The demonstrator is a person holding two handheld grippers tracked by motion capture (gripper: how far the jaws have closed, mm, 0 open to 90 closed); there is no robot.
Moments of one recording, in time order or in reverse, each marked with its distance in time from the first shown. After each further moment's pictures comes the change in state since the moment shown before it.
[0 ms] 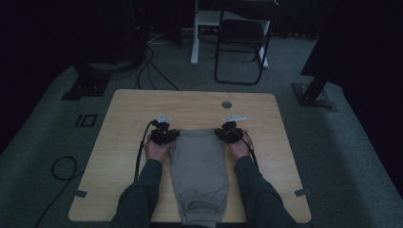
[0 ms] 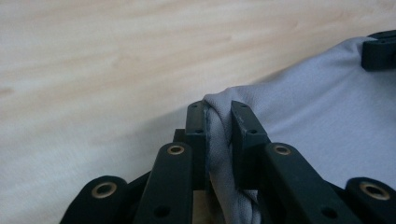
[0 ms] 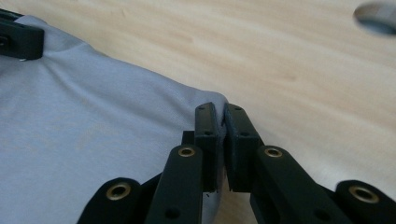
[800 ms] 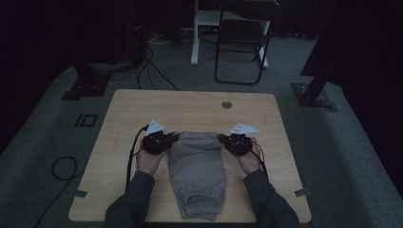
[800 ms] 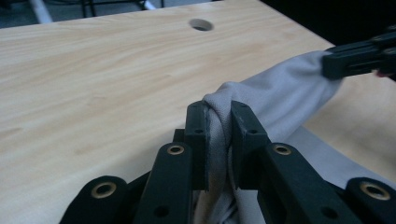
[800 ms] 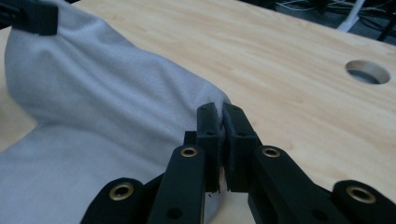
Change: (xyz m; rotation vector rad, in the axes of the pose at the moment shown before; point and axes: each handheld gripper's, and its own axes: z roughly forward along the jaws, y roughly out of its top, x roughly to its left) left arm -0.037 -0.023 -0.082 -0.132 -0.131 0.150; right arm 0.031 -0.023 -0.075 -0.141 0.069 -0.122
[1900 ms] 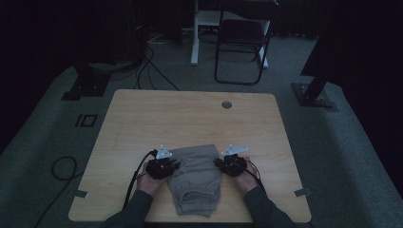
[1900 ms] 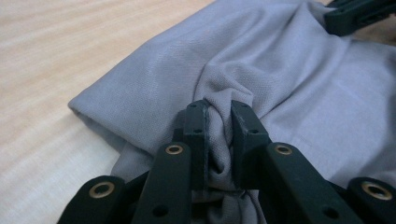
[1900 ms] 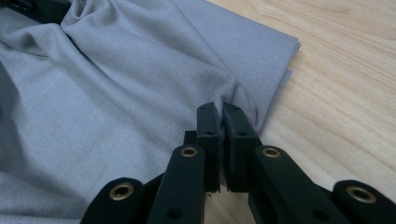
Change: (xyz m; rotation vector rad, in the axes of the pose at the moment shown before) left arm -0.018 -0.062 0.023 0.225 0.026 0.053; right arm 0.028 -0.057 0.018 0.206 0.077 -0.019
